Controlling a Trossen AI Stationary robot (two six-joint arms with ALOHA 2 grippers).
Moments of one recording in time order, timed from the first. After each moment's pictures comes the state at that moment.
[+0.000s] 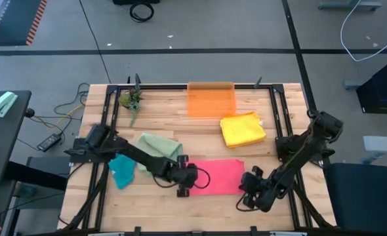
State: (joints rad) left arm -0.43 2.00 1.20 -0.22 -0.23 -0.36; right arm 0.87 1.63 0.68 -0.36 0.48 1.30
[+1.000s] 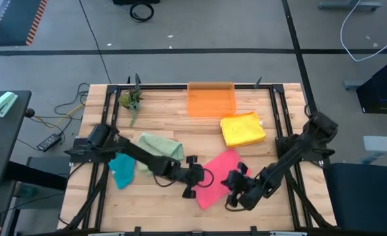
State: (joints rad) left arm -0.35 2.02 1.20 0.02 -0.24 -0.20; right arm 0.75 1.73 0.86 -0.15 0.65 1.06
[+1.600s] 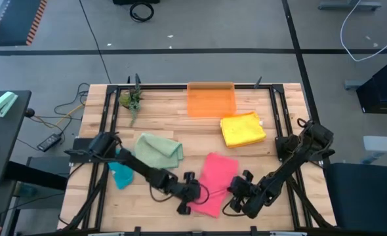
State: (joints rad) left arm -0.53 2.10 1.21 0.09 -0.15 -0.39; right arm 0.77 1.81 0.86 -0.26 0.58 1.23
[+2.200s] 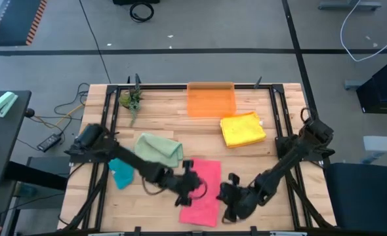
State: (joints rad) left arm -0.41 1.92 1.20 -0.06 -0.35 -0.18; right arm 0.75 1.85 1.09 -0.20 0.47 0.89
